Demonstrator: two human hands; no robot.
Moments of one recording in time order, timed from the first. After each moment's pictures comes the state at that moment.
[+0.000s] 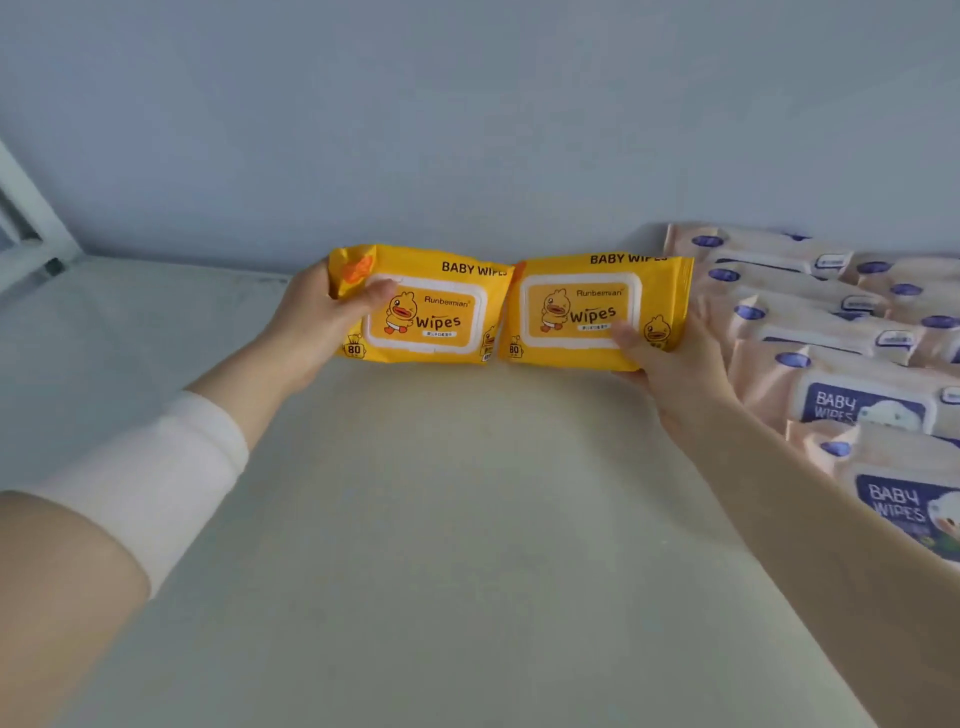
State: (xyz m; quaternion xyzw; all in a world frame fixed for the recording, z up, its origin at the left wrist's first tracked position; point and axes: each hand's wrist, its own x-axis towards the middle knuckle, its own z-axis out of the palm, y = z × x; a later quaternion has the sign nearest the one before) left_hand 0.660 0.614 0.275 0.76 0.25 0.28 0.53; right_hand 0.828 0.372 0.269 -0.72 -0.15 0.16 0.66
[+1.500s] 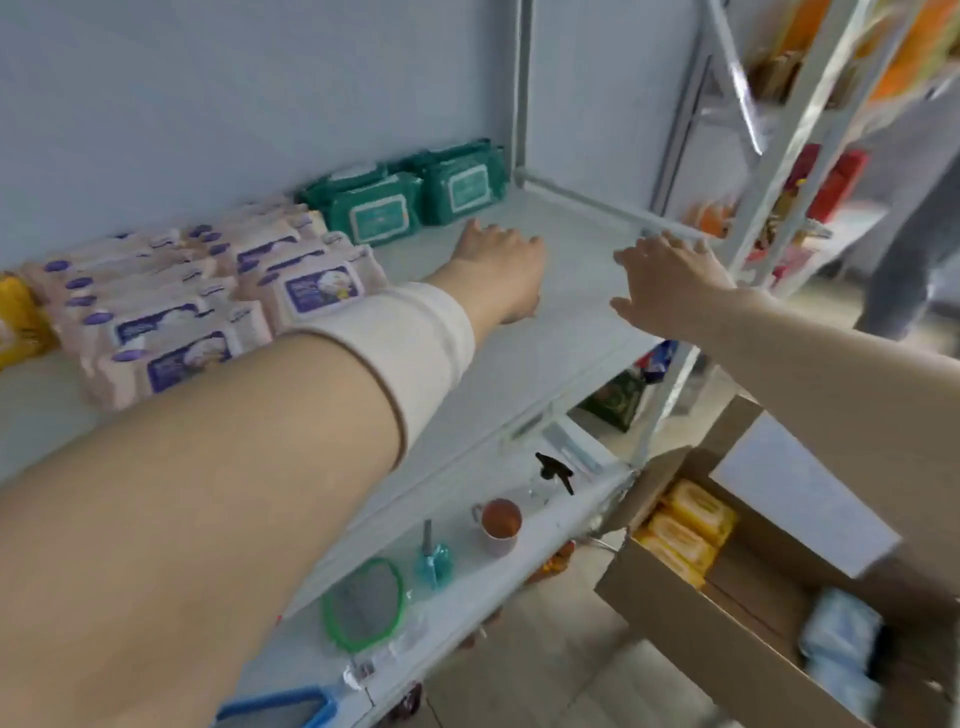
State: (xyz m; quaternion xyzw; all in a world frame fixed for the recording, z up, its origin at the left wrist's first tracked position) left_hand 0.786 -0.072 0.387 0.97 -0.20 0.07 -0.15; right_hand 0.773 -0.236 0.367 -1.00 -0.02 -0.01 -0.08
